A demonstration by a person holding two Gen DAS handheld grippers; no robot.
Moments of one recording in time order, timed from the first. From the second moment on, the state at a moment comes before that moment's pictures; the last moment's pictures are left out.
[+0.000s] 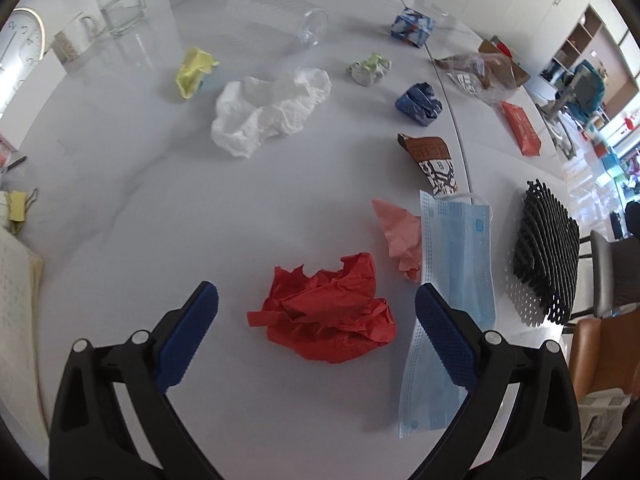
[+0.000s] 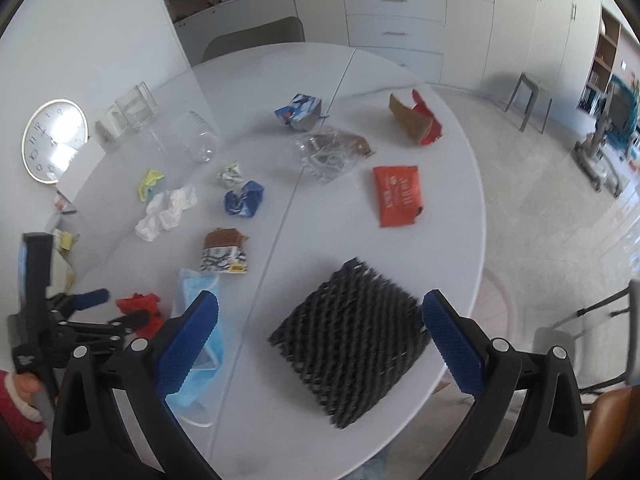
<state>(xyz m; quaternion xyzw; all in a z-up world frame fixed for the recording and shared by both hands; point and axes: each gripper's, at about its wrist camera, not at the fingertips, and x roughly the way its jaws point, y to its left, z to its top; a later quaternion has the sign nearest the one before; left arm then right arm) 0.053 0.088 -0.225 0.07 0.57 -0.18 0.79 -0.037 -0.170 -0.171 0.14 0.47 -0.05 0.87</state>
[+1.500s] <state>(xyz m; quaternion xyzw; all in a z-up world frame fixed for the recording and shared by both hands) 0.032 0.141 -0.158 0.03 0.51 -0.22 0.83 -0.010 -0.092 -0.209 0.16 0.52 0.01 0.84</state>
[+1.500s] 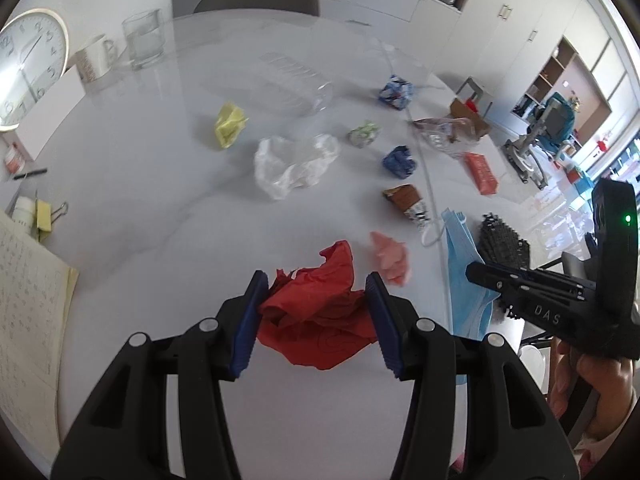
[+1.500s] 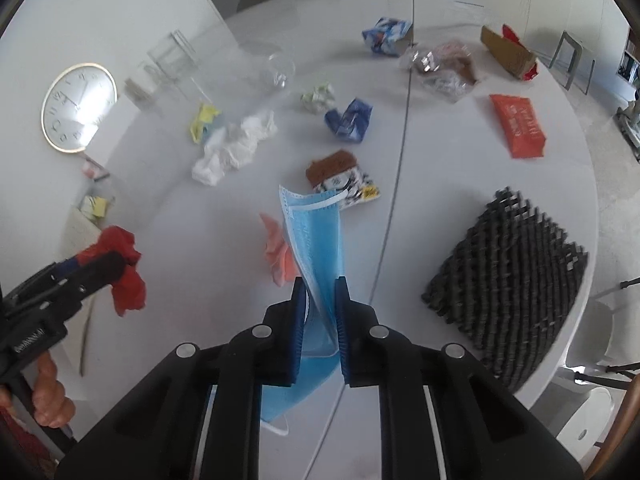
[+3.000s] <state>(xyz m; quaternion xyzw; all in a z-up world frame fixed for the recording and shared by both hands) 0.010 -0.267 -0.187 0.09 0.55 -0.29 0.78 -0.085 -0.476 -0.278 0.18 0.50 -0.07 0.84</state>
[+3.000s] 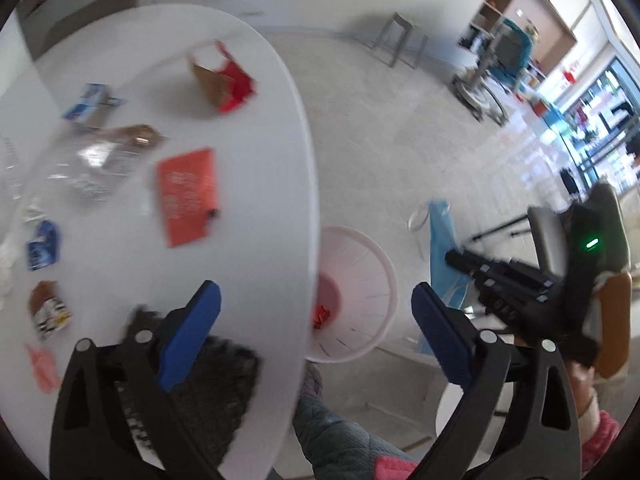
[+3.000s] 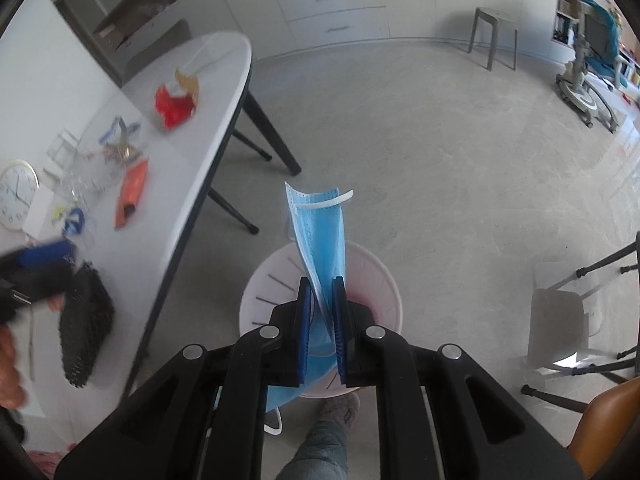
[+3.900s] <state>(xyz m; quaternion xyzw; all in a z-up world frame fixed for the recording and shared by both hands) 0.014 0.021 -0.085 0.02 0.47 -0.17 0.86 -0.073 -0.297 -0.105 0.10 0.39 -0.10 0.91</state>
